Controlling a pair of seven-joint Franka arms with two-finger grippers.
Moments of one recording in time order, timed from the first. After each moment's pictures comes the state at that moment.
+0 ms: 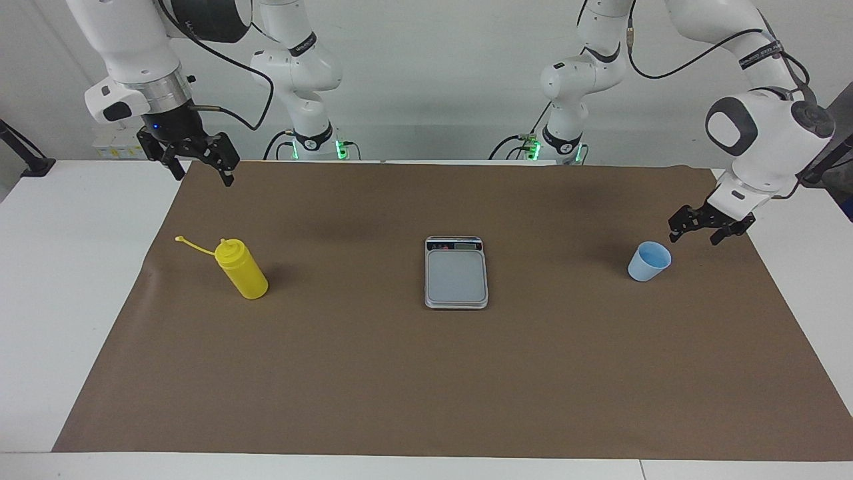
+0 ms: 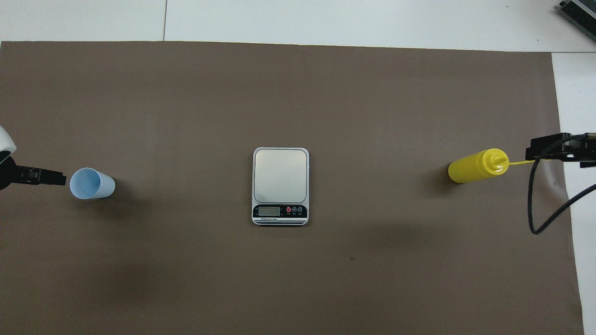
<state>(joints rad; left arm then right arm) 0.29 0.01 -0.08 -2.09 -0.02 2.10 0.35 -0.06 -0.07 -0.01 -1.66 -0.02 1.65 0.09</state>
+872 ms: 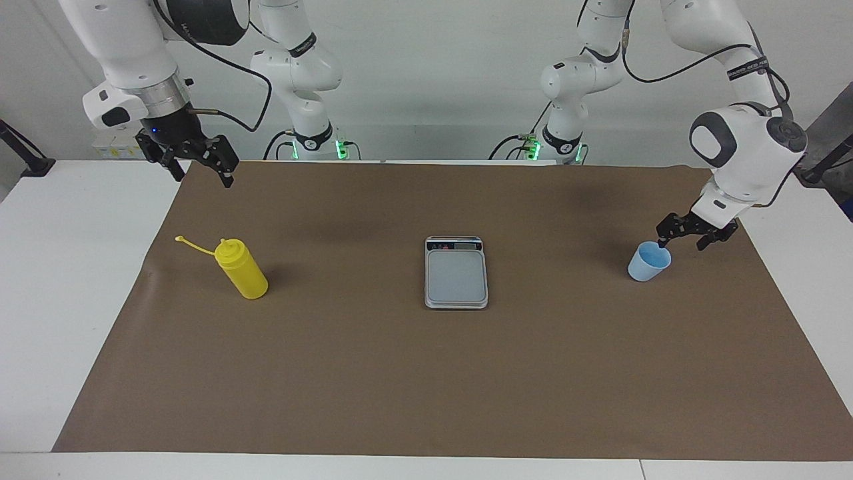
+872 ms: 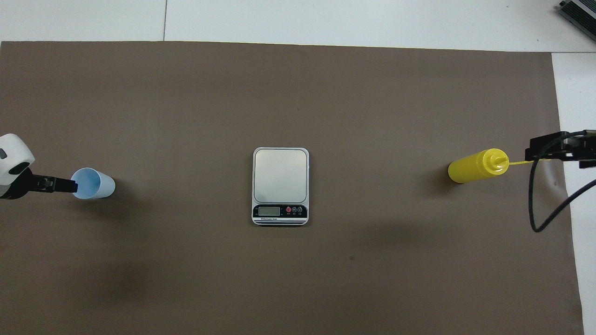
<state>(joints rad) 0.29 0.01 -0.08 -2.17 -0.02 2.19 0.35 -0.06 -0.05 -0.01 -1.64 -0.02 1.62 0.09</state>
